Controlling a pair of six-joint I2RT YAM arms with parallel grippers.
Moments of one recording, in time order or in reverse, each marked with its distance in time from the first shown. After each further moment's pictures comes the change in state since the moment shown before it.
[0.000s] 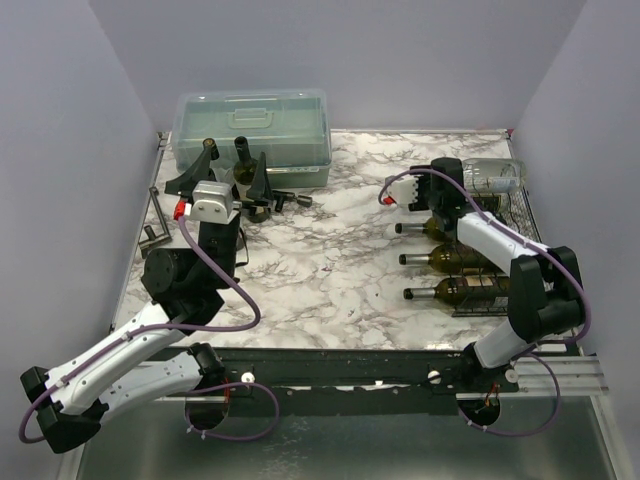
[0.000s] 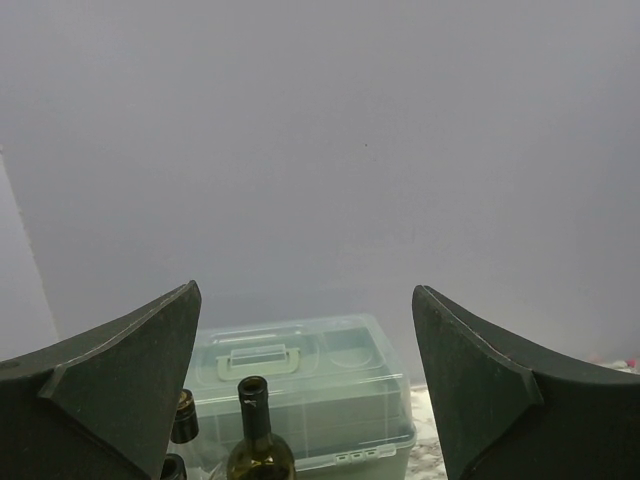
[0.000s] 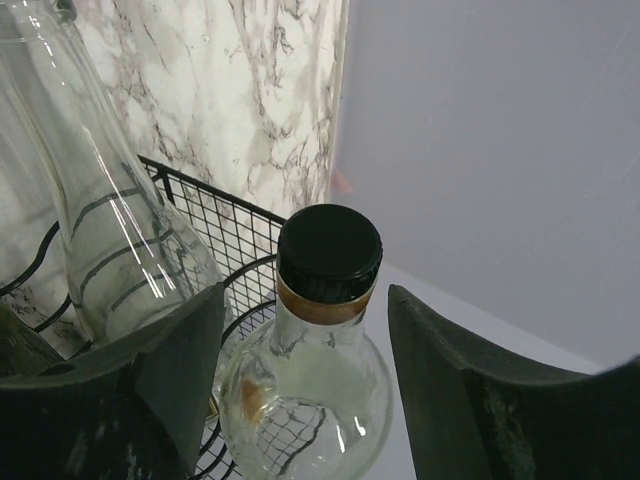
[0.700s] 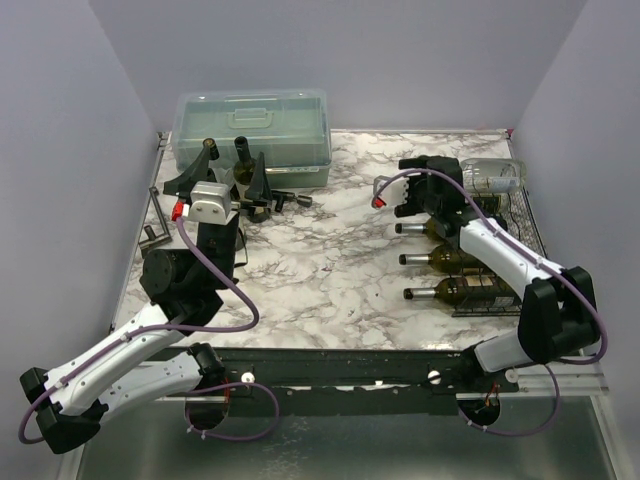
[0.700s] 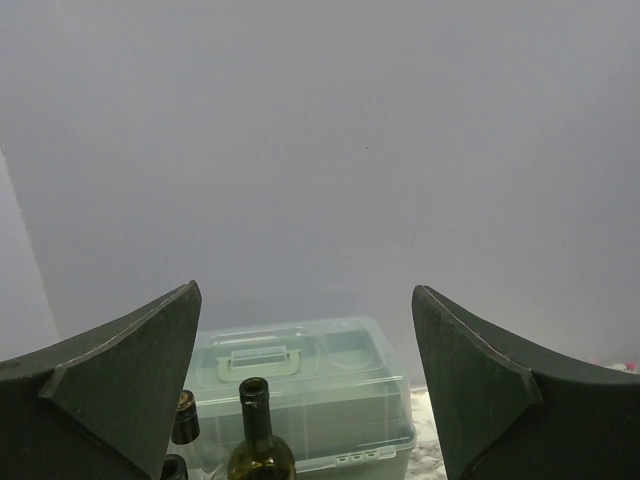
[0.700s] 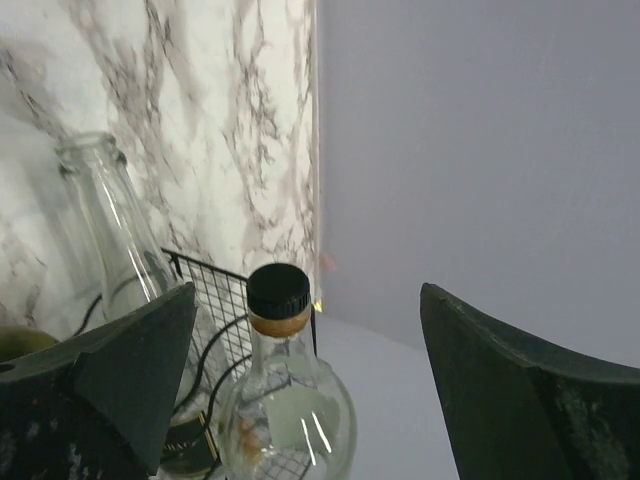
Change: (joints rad) left arm 0.000 -0.010 0.000 0.000 0.000 0.000; right arm 0.085 -0.119 0.003 -0.063 -0.121 0.075
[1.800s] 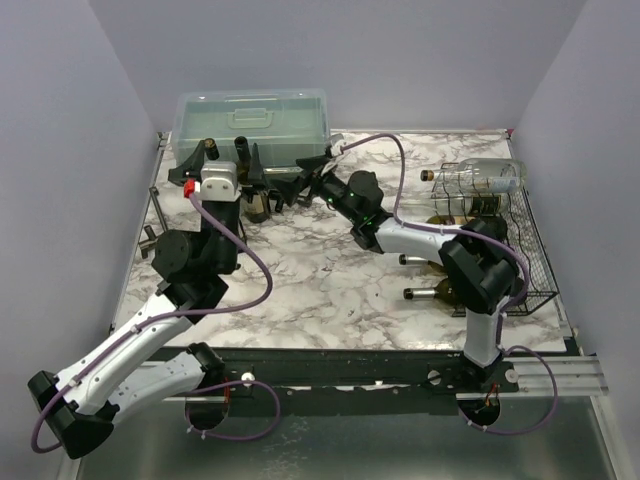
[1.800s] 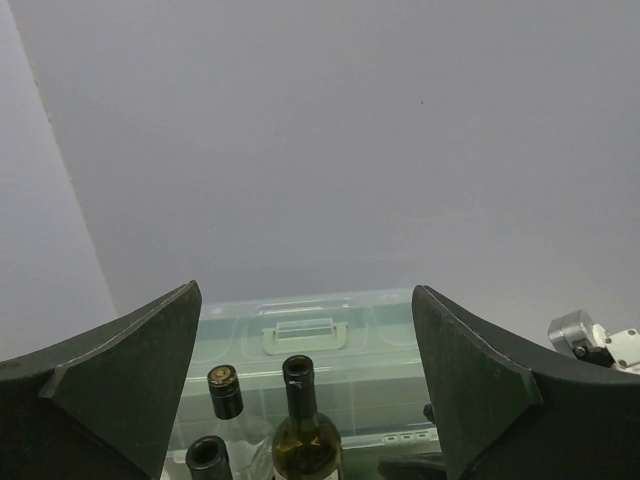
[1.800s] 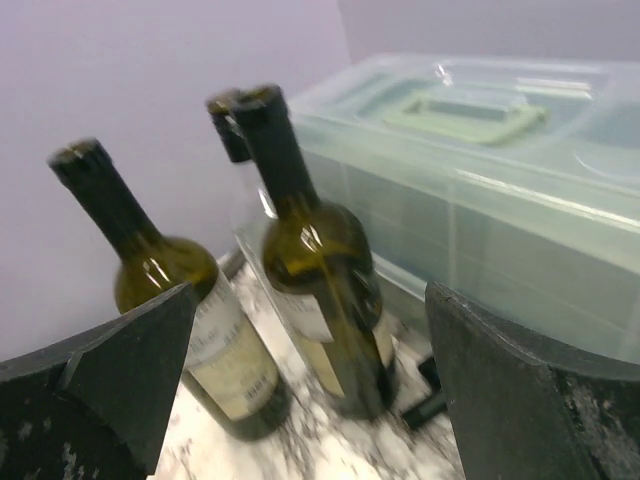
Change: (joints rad) left arm 0.128 0.055 0.013 -0.059 0.001 -0.037; right arm 0.391 0.448 0.217 0.890 -0.221 1.707
